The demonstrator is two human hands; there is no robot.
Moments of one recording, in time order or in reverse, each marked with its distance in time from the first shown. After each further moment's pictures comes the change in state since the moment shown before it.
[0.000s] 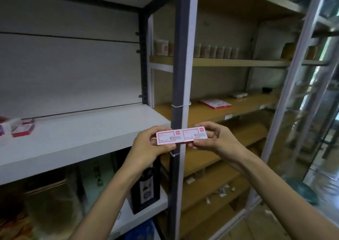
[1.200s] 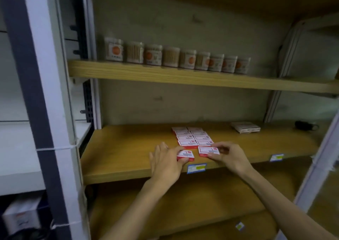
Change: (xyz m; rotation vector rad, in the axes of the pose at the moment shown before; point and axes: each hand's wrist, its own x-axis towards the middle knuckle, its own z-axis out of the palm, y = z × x) left_hand 0.339 -0.088 0.321 0.985 0.272 -0.230; right_hand 0.296 0.110 -0.399 -0.708 0.086 -0.051
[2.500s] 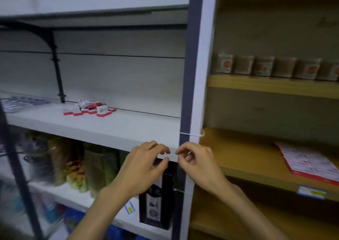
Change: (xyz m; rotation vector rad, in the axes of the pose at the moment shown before) left_hand -0.201 -0.197 -0.215 0.234 0.319 -0.037; right_hand -0.140 -0.260 0.195 0.268 -0.359 -0.771
